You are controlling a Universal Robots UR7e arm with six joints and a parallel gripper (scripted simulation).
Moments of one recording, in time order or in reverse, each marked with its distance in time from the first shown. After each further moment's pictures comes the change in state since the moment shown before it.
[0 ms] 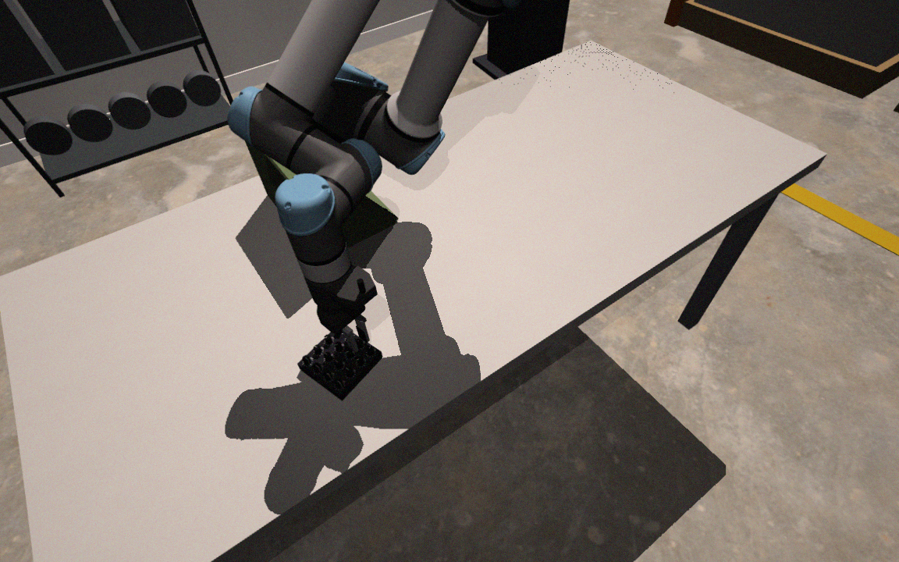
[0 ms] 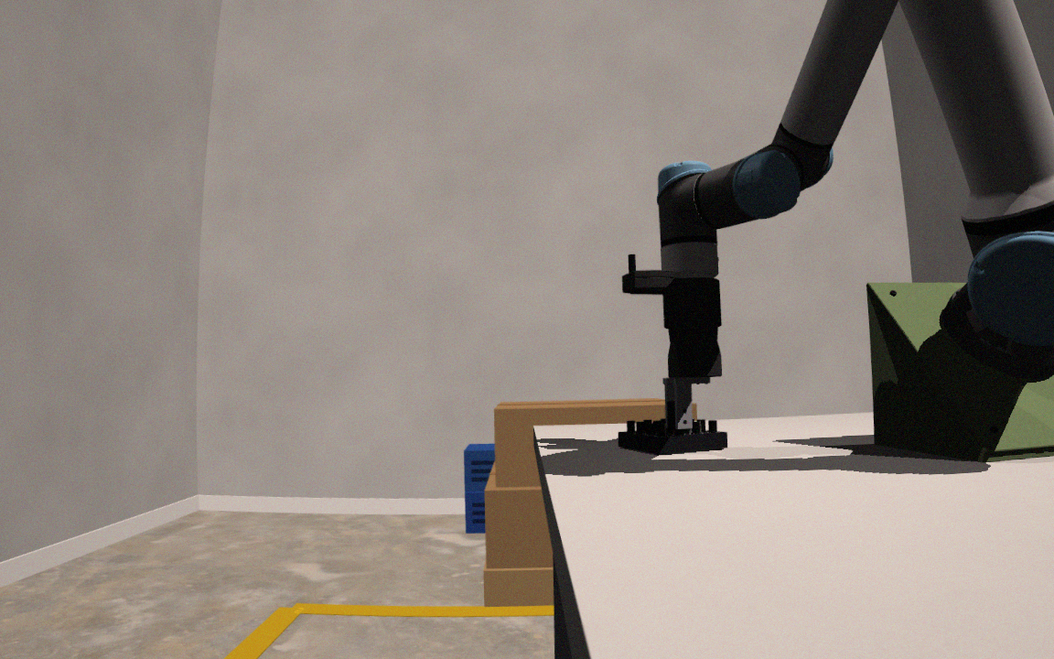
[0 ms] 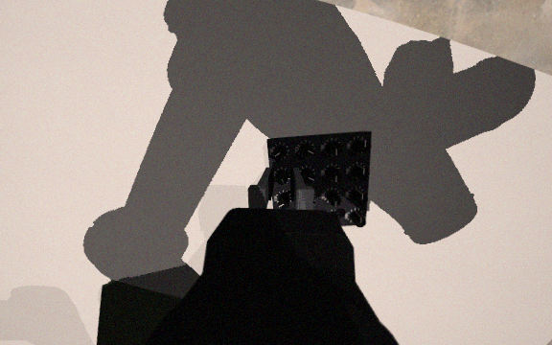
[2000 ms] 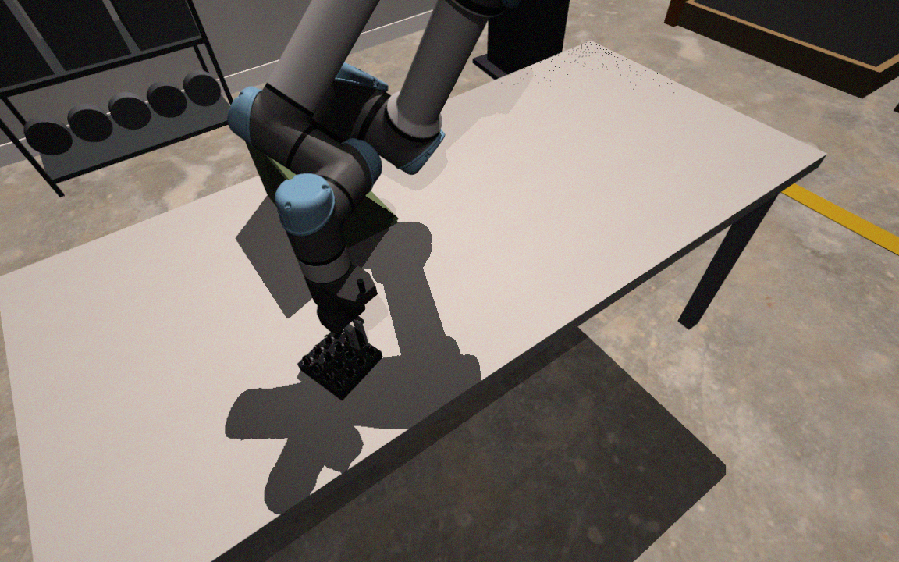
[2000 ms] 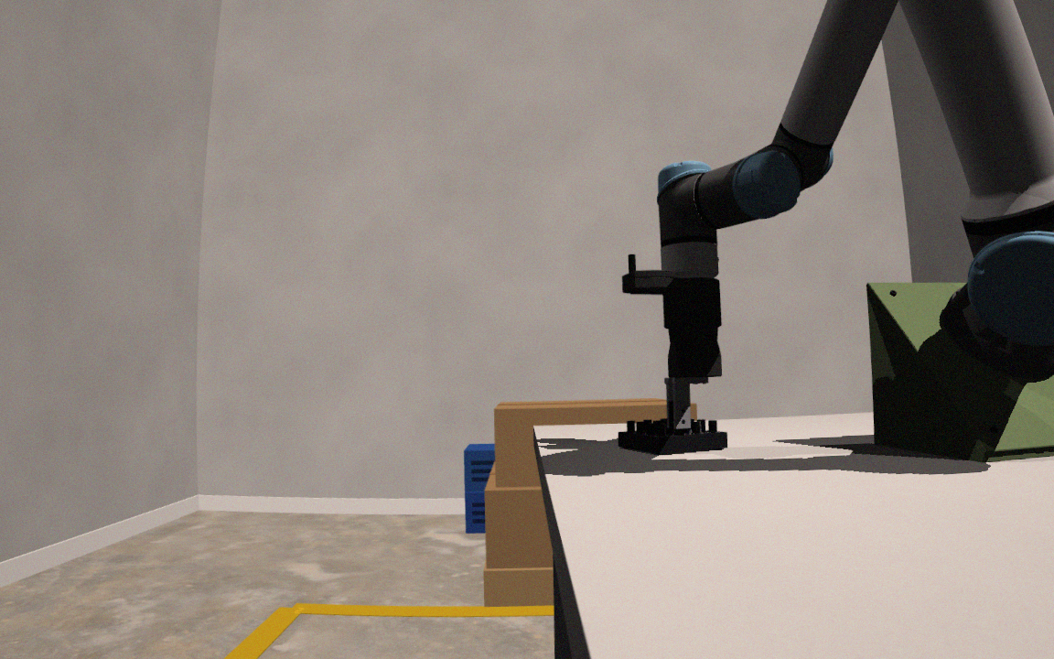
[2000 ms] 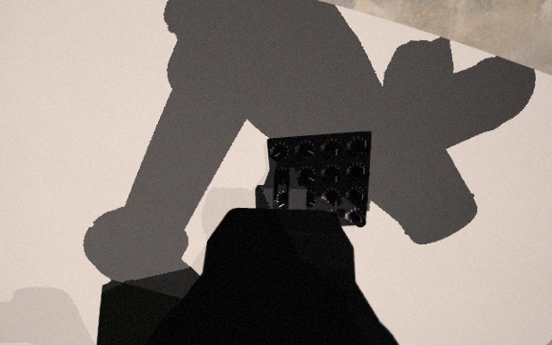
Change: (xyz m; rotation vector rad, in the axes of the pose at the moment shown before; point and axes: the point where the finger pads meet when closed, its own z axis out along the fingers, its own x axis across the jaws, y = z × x) arm 0.000 0.000 0.000 0.000 0.000 0.000
